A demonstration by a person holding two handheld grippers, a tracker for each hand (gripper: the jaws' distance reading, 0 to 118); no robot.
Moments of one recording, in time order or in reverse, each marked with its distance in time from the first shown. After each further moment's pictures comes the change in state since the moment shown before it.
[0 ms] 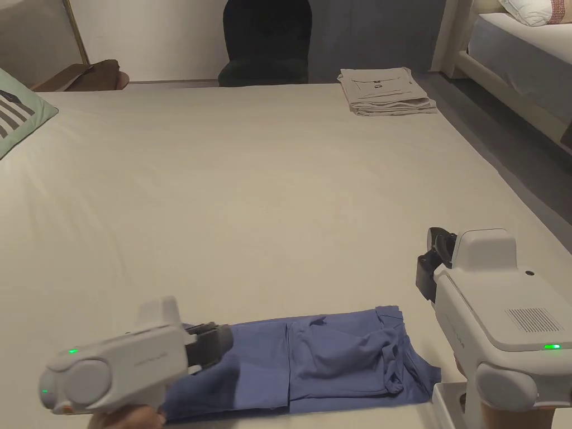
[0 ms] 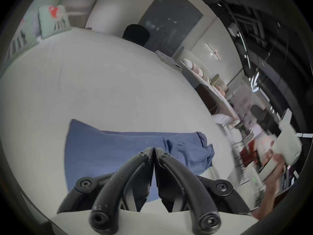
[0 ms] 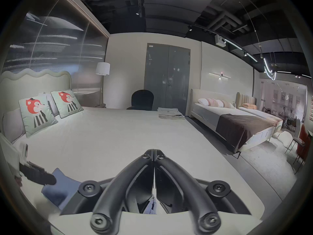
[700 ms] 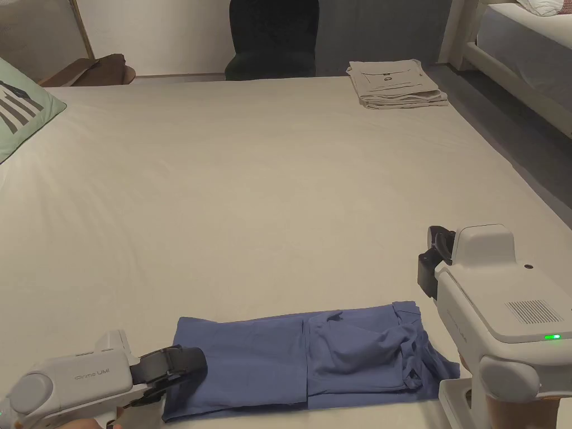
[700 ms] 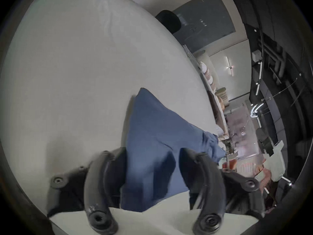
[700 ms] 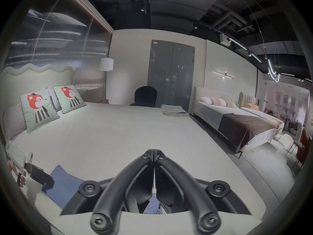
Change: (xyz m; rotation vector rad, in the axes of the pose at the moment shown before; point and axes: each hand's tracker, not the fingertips) left arm -0.109 -0.009 -0.005 -0.123 -0.023 0.287; right arm -0.018 -0.003 -0.011 -0.033 0.019 0.026
